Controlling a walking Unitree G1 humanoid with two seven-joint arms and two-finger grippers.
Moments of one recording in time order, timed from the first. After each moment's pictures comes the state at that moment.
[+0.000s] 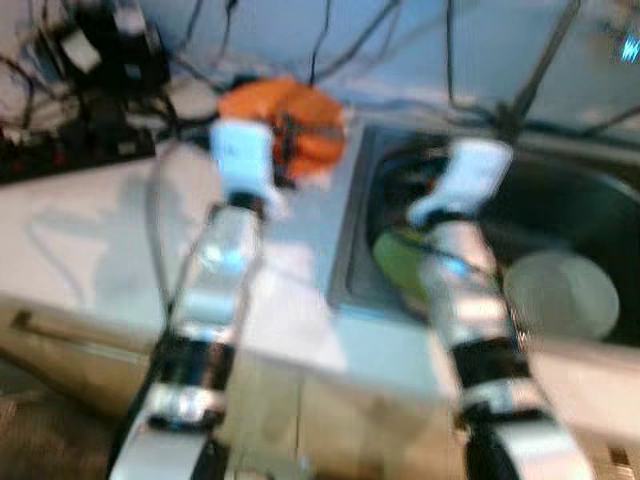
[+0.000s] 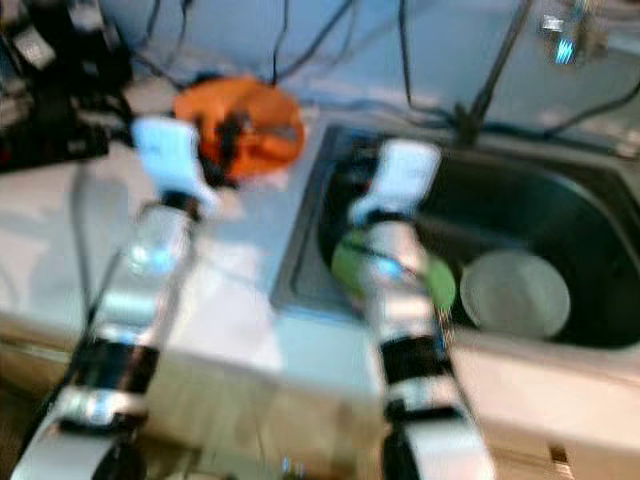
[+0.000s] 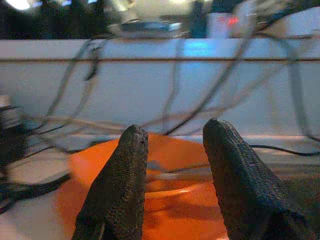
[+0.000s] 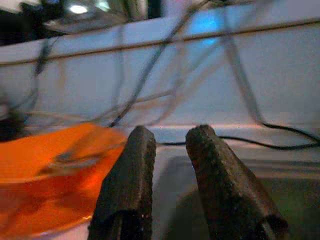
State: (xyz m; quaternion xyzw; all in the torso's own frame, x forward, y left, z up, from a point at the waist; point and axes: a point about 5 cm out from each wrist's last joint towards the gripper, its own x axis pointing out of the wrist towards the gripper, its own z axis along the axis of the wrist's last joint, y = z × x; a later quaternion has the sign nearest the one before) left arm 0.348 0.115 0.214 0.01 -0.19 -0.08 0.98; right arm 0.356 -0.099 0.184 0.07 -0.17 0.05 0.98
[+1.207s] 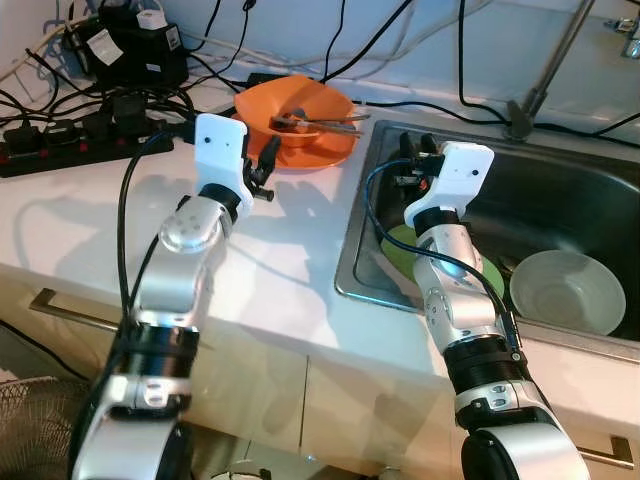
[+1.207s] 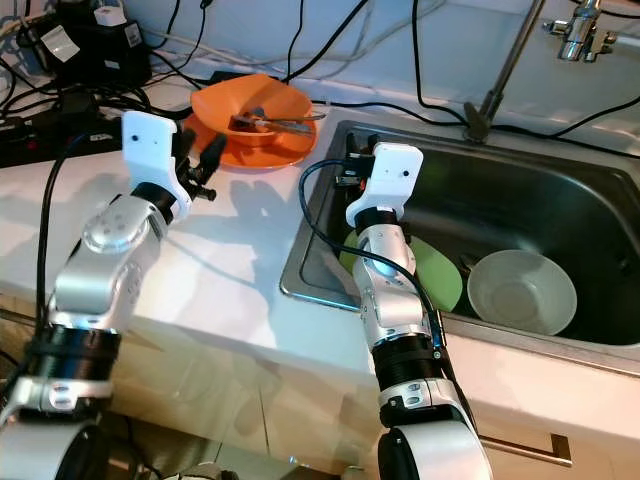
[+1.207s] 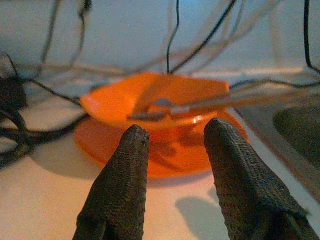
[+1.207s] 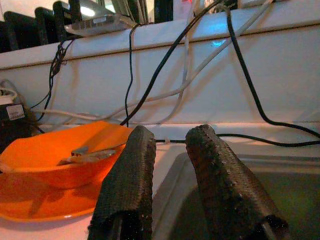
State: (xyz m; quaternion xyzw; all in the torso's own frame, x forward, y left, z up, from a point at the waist) left arm 0.360 0.143 0.211 0.04 -0.04 -0.14 0.99; right arm 0.357 -0.104 0.183 0.06 -0.17 0.05 0.98
